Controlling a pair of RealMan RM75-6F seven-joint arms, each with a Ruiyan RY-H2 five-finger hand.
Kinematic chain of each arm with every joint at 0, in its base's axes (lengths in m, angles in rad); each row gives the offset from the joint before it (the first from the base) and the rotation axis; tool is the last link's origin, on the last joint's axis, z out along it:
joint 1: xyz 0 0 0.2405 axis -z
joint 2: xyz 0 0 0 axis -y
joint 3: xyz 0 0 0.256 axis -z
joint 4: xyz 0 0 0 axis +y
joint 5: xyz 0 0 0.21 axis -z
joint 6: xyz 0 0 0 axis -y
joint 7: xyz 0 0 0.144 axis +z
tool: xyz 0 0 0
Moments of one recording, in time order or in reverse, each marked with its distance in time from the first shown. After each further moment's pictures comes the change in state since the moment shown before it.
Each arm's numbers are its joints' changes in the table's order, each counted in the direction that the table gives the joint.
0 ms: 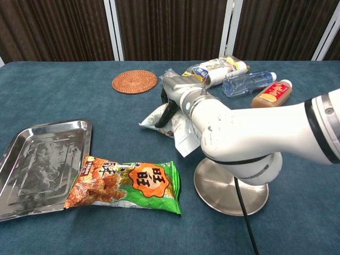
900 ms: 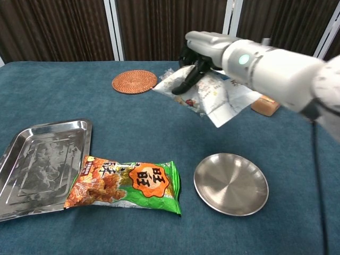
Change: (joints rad) left arm -0.003 0.011 -0.013 -0.009 -0.033 -0.014 0.044; right arm 0.209 -0.426 0.044 -0.619 0.142 -0.090 0.053
